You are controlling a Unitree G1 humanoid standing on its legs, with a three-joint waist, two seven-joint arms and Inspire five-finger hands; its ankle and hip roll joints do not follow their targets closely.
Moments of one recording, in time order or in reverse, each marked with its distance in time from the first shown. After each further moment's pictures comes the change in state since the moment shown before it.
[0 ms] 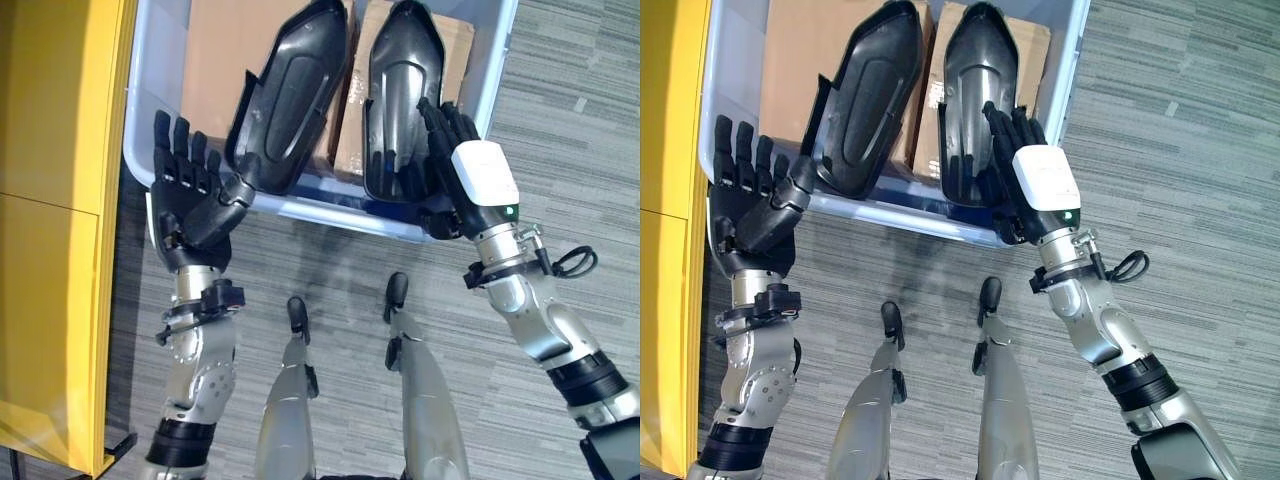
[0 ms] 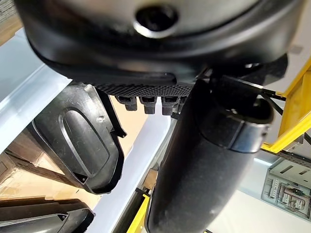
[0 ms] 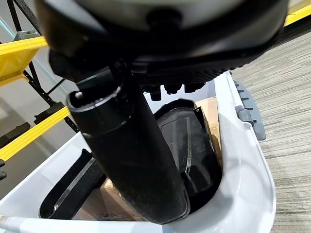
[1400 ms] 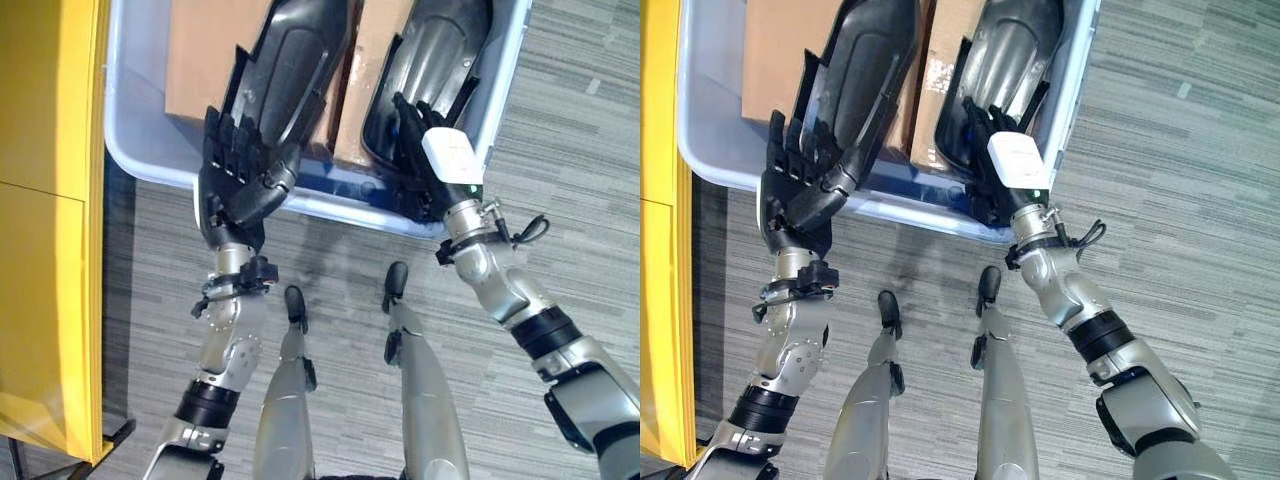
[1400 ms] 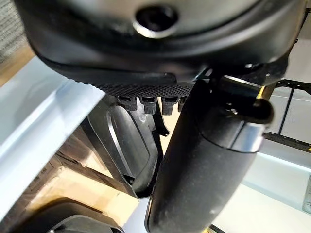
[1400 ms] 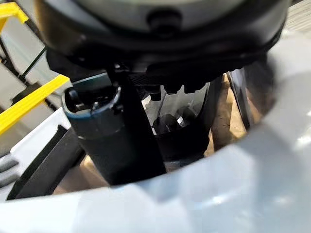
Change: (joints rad) left arm -0.204 -0.030 -0.128 0.203 0.042 0.007 0.081; right arm -0.275 0.137 0.137 0.364 0.065 -0.010 -0.047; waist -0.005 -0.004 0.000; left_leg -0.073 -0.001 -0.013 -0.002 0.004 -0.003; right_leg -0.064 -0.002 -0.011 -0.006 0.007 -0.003
